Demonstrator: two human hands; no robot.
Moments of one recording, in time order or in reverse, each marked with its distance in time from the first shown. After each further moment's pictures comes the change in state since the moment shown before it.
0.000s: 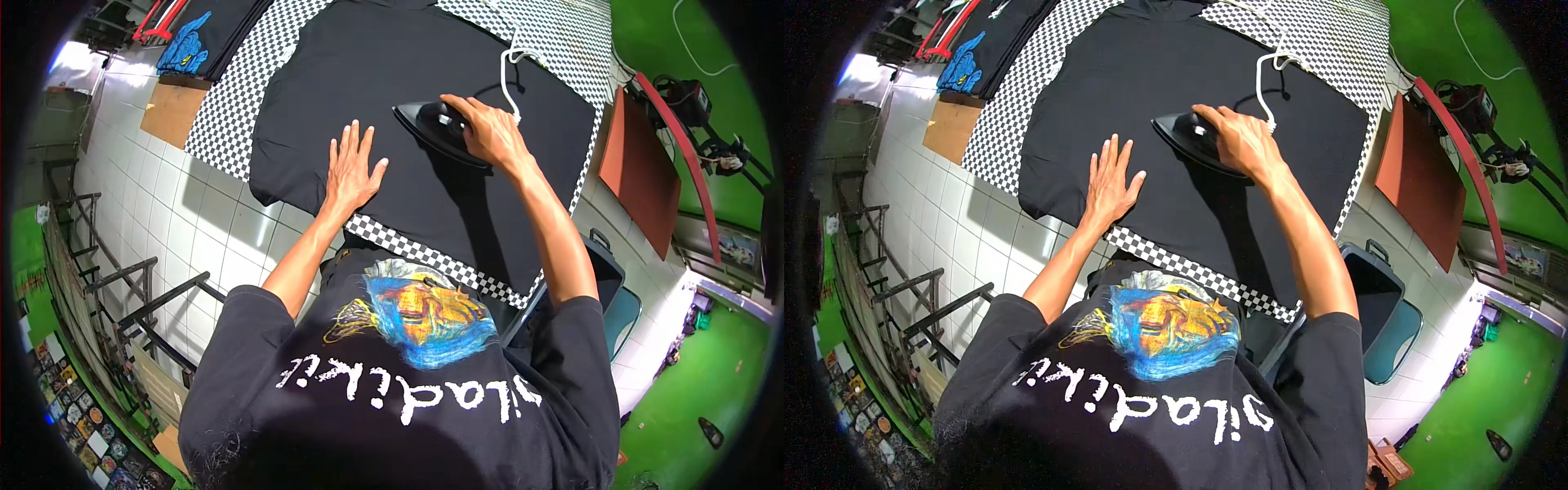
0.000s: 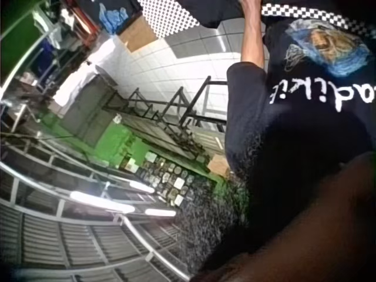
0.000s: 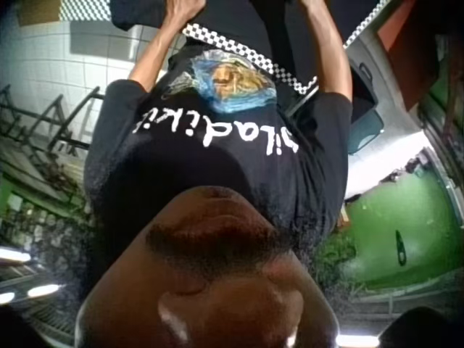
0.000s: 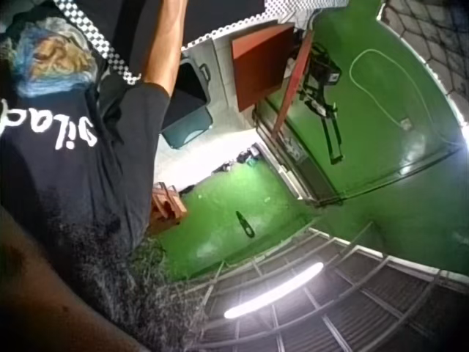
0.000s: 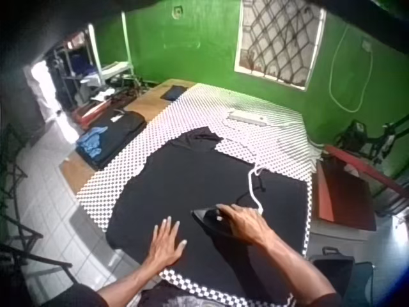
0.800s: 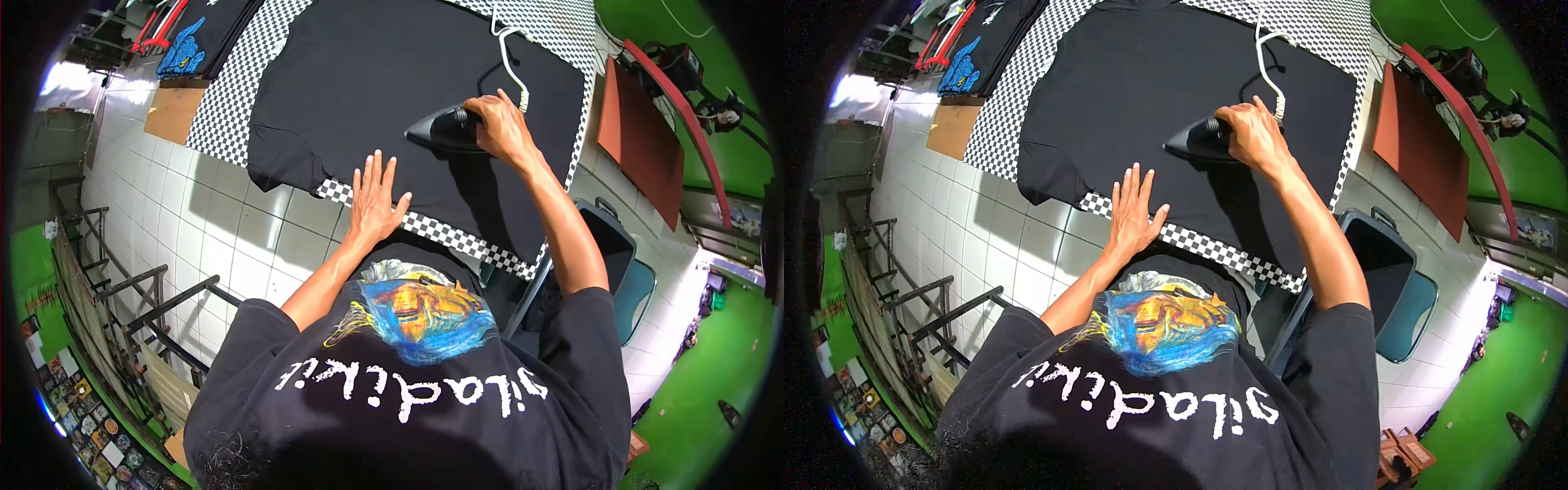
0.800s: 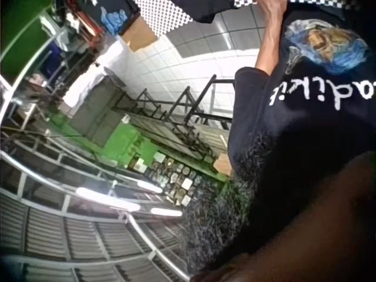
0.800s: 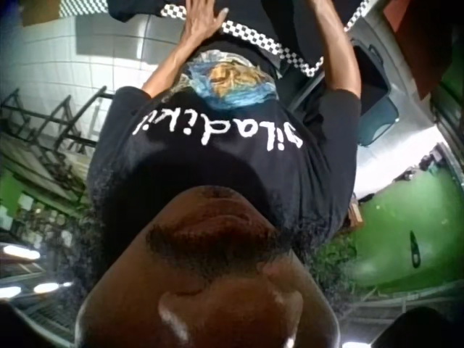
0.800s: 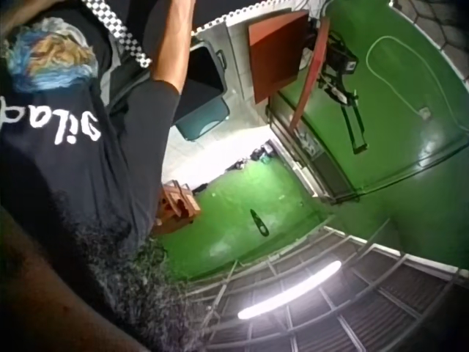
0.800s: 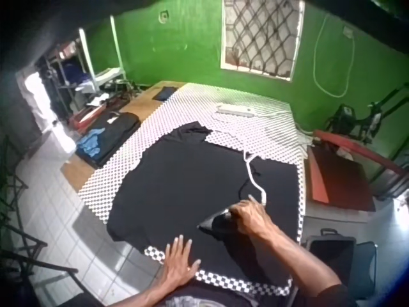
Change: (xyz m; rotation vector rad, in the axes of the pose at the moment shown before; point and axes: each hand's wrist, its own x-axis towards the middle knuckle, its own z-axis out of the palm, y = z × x) left_hand -0.098 0.065 0.010 -0.070 -0.079 0.060; right_hand -0.070 0.000 0.005 -0.024 0.092 0.036
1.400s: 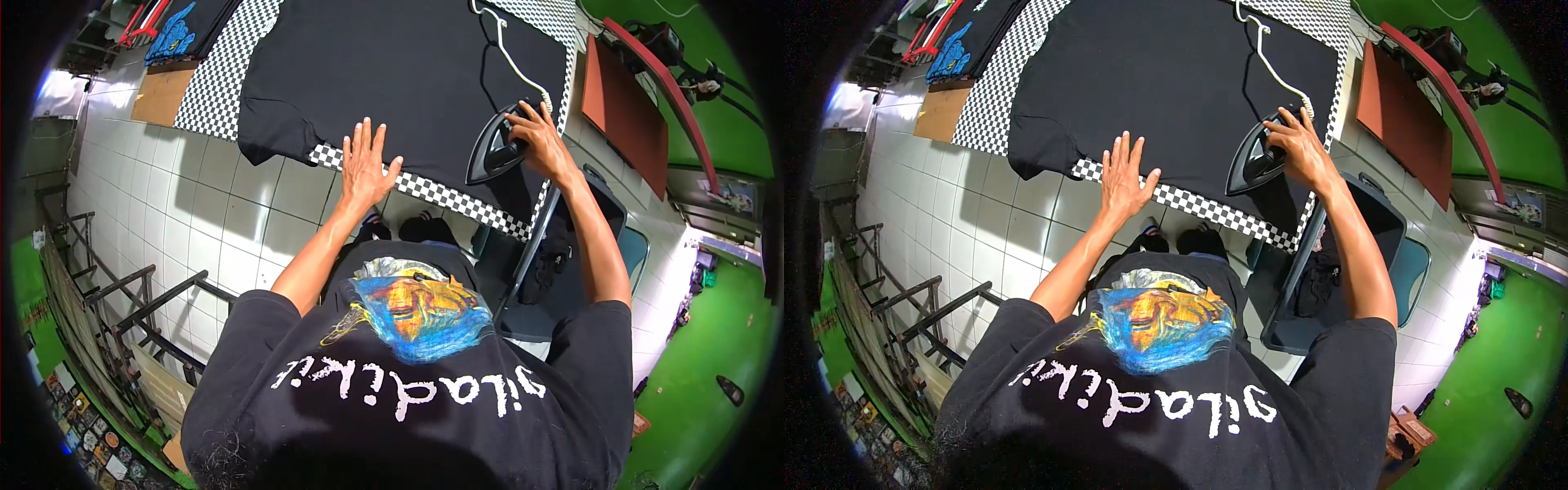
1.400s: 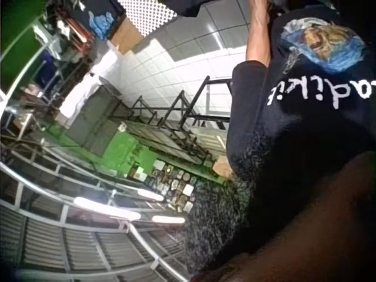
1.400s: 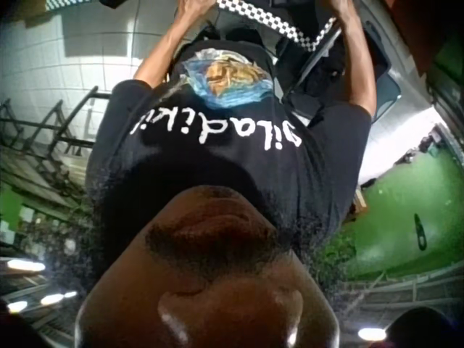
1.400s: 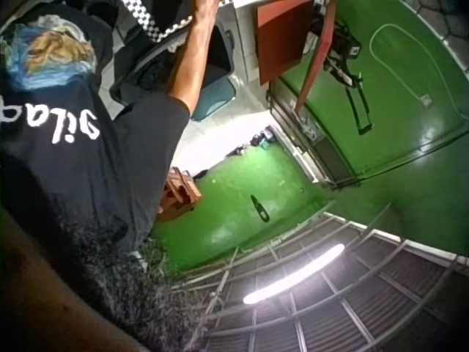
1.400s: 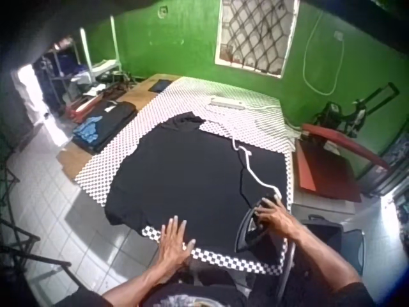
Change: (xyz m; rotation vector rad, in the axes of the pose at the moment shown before) left_hand -0.008 -0.002 0.010 -0.023 0.083 0.020; right_hand -0.129 0.028 -0.036 -0.134 -0.139 -0.052
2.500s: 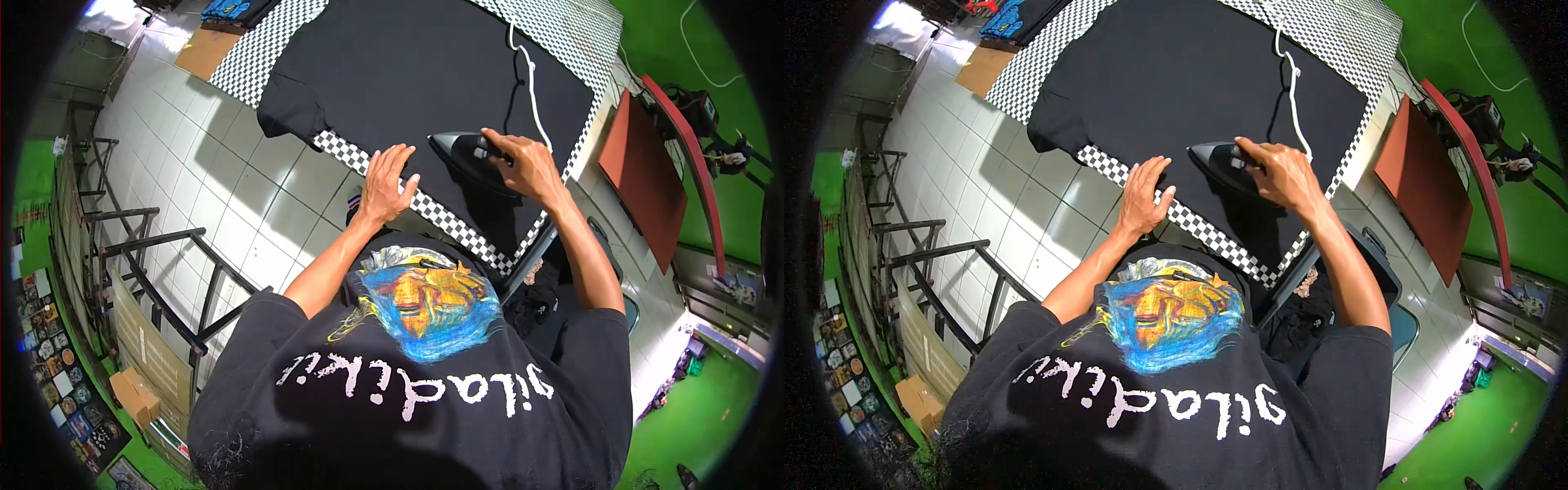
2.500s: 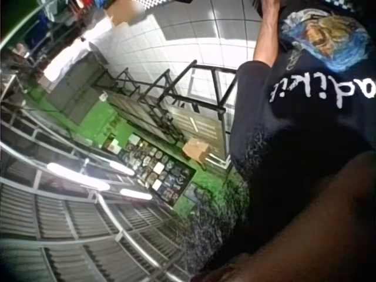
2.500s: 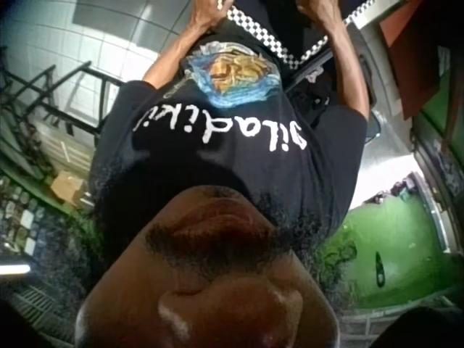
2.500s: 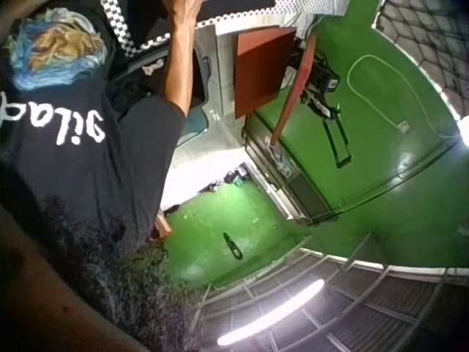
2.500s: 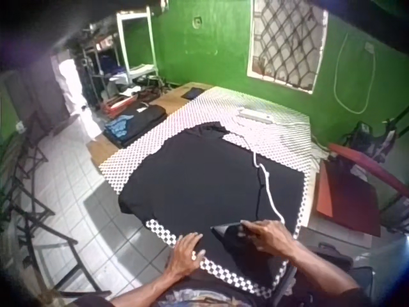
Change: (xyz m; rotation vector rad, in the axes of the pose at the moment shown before) left_hand -0.017 0.063 0.021 -0.157 0.258 -0.005; right_hand 0.031 -0.017 -0.016 0.204 0.047 -0.145
